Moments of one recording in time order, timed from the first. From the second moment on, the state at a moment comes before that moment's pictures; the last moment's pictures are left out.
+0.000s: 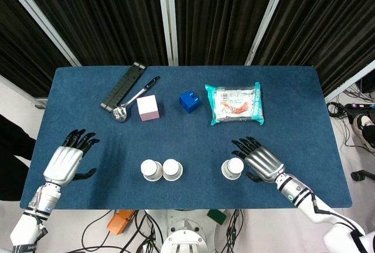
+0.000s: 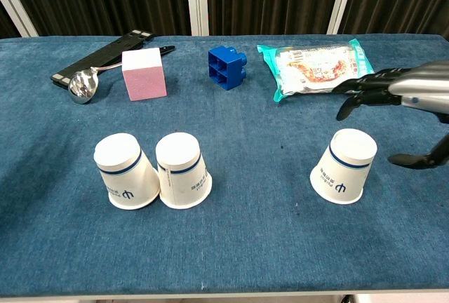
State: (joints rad) left arm -0.30 -1.14 0.05 -1.80 1.46 1.32 0.23; right arm 0.53 -1.14 0.05 -1.80 -1.53 0.83 -0.27
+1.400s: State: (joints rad) left arm -0.20 -1.12 0.04 -1.72 1.45 1.35 0.14; right arm 1.00 -1.17 0.28 -2.05 -1.15 0.68 -0.42
